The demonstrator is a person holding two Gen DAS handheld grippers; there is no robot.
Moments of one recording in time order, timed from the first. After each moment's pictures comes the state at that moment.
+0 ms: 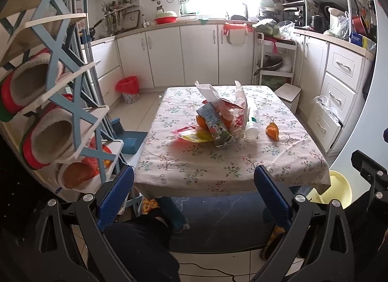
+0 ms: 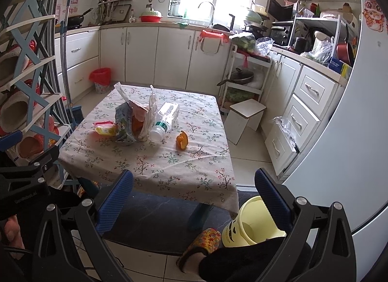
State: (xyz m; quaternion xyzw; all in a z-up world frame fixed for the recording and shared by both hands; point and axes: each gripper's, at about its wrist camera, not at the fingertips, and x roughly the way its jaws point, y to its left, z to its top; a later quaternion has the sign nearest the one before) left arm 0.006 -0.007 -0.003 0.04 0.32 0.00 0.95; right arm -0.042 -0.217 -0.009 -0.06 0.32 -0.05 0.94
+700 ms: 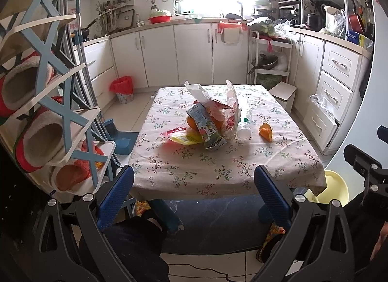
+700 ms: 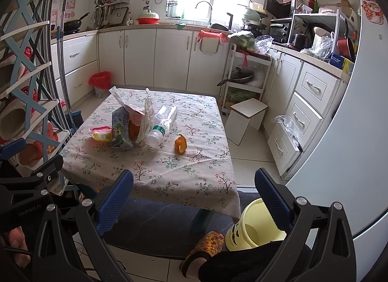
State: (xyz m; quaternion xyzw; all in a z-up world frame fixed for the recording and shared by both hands) left arm 0.014 -0.018 -0.006 0.03 0.32 -0.01 0.95; right arm -0.033 -0.228 -0.008 -0.05 0.31 -0.05 0.95
